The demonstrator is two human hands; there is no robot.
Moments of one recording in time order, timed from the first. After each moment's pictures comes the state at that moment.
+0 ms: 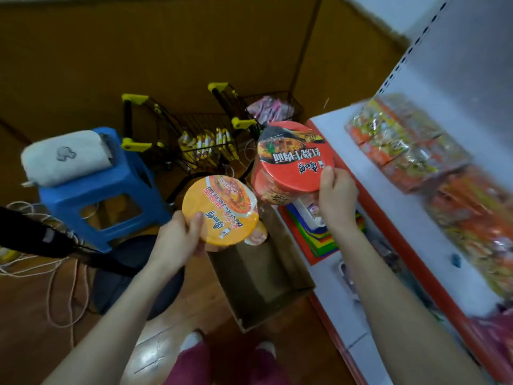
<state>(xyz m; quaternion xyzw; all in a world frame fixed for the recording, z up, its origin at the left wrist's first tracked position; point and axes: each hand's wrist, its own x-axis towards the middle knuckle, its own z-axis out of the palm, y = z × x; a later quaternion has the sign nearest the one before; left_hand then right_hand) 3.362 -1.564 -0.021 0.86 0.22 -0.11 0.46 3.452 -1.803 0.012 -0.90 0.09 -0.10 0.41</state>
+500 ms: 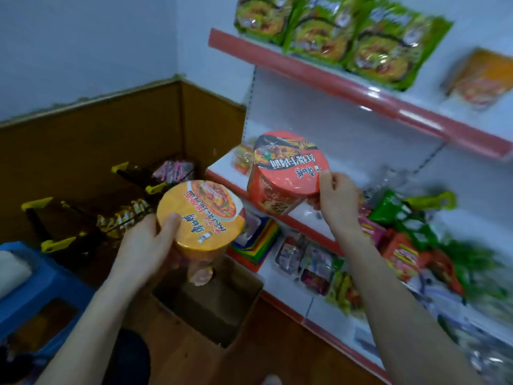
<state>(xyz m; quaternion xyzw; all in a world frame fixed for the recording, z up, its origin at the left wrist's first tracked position) 3.301 -1.552 0.196 0.88 -0.02 -0.08 0.46 3.274 -1.834 0.235 -0.84 0.25 -0.28 0.39</state>
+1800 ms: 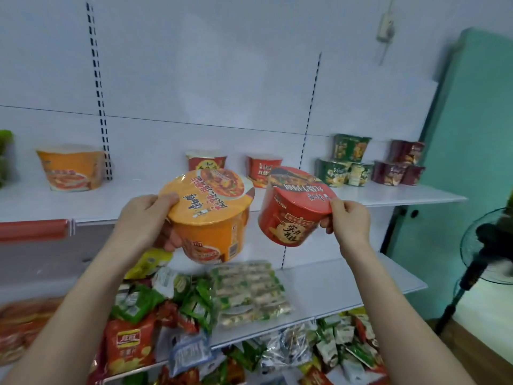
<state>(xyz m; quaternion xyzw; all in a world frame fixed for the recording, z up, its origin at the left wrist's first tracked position) 2.994 -2.060 0.418 0.64 -0.45 -0.20 0.59 2.727 -2.198 0.411 -0.58 0.49 -0.60 0.25</state>
